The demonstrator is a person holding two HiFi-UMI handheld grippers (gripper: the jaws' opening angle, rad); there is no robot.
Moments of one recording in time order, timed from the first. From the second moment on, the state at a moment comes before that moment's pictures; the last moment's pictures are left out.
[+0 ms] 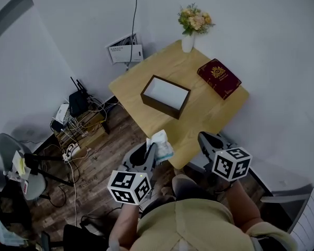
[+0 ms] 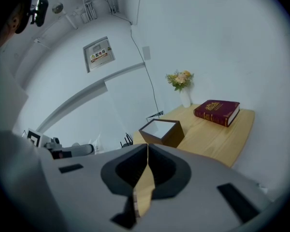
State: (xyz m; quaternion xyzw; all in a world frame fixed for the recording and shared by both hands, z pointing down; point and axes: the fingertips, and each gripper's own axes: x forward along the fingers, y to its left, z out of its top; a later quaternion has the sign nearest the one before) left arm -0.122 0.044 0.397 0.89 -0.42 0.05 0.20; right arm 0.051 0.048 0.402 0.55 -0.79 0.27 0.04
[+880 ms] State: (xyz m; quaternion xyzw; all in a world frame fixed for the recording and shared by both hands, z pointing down) left arm -0.093 -0.060 0.391 0.87 -0.45 0.06 0.20; right arm 0.056 -0.069 0.406 0.49 -0.82 0.29 0.06
